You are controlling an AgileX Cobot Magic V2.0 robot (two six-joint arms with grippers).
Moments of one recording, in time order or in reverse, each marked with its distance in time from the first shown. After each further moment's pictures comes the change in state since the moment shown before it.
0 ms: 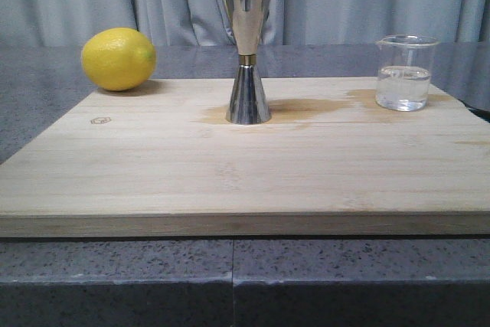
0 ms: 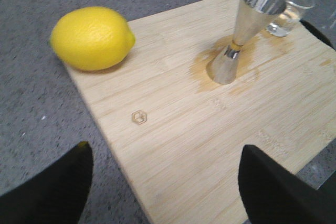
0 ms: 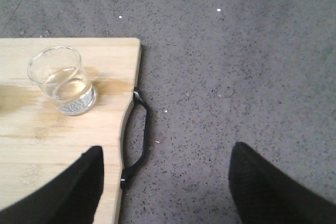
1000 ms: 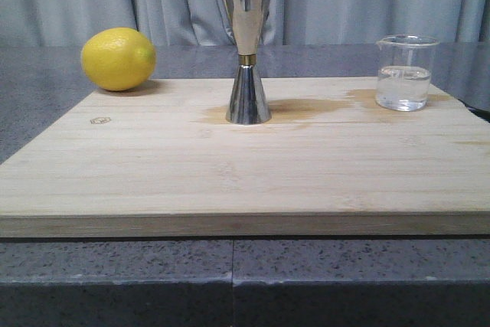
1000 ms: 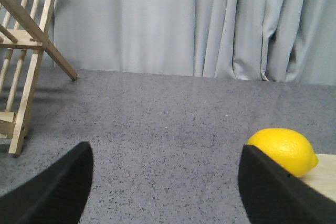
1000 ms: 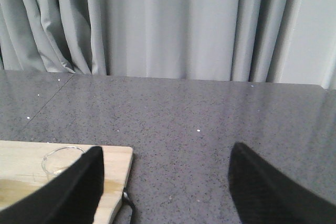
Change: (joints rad) left arm 0.000 -0.501 0.320 0.754 -0.638 -0.850; right arm 0.000 -0.311 0.162 -0.091 -0.328 0.000
